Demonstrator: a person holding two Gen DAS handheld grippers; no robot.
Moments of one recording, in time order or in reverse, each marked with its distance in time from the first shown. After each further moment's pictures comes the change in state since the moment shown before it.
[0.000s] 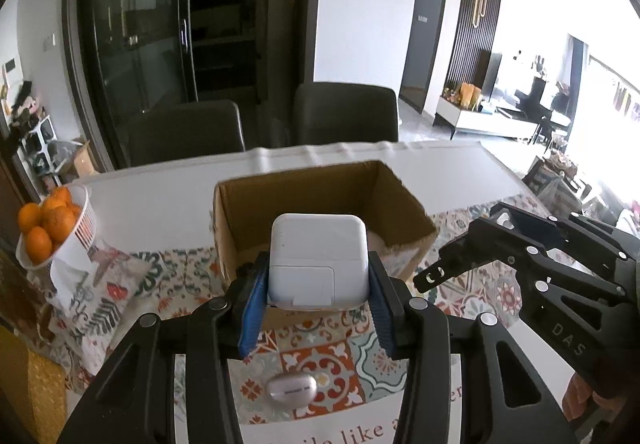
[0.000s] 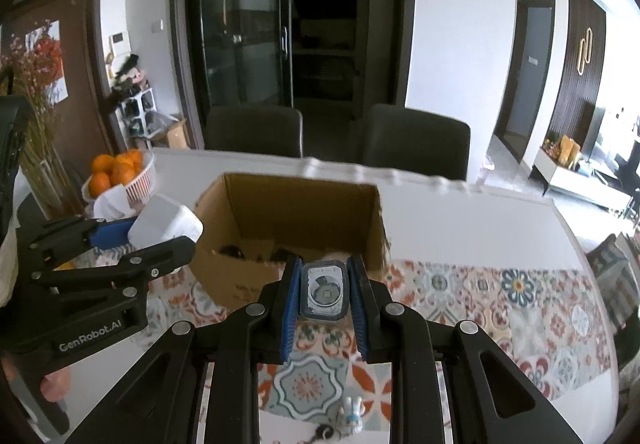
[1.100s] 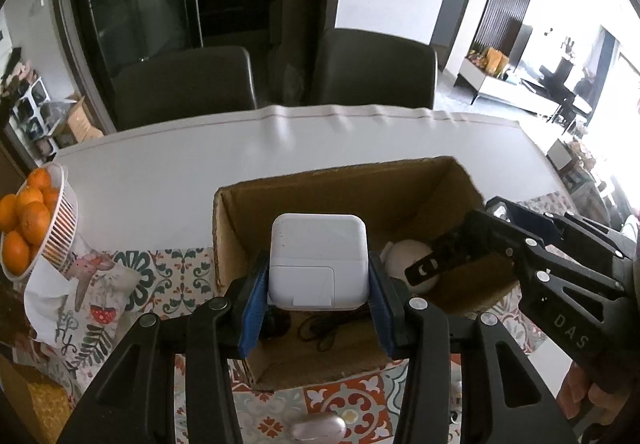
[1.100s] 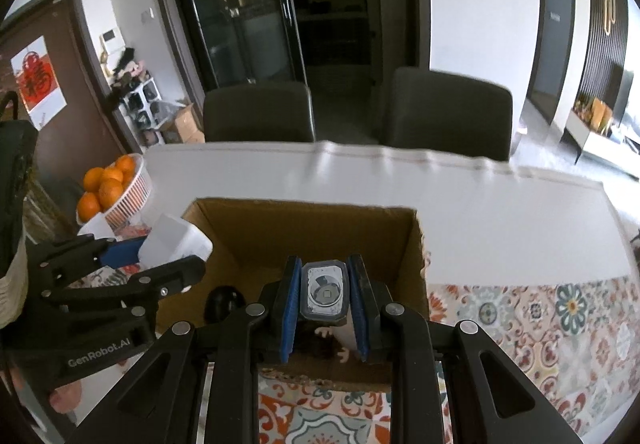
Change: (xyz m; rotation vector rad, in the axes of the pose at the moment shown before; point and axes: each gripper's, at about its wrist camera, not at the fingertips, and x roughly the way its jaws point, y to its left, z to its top) left arm 0.120 0.037 0.047 -0.066 0.233 0.026; right arm 0.138 -0.025 0.054 0.082 0.170 0.117
